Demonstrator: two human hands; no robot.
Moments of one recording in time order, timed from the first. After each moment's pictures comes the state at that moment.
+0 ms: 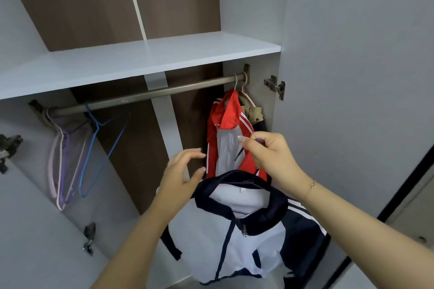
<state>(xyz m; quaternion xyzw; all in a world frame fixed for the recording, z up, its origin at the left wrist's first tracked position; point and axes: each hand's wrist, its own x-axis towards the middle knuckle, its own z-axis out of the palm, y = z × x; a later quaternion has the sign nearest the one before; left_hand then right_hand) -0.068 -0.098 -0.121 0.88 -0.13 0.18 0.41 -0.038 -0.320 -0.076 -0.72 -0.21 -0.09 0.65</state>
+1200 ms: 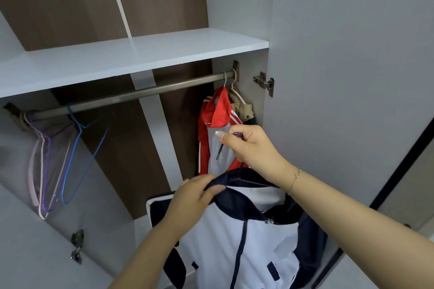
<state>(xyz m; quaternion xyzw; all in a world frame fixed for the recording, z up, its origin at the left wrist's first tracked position) -0.070 -0.135 -0.149 0.91 -0.18 0.07 0.38 -0.034 -0.311 -0.060 -0.74 -0.26 -0.03 0.62</state>
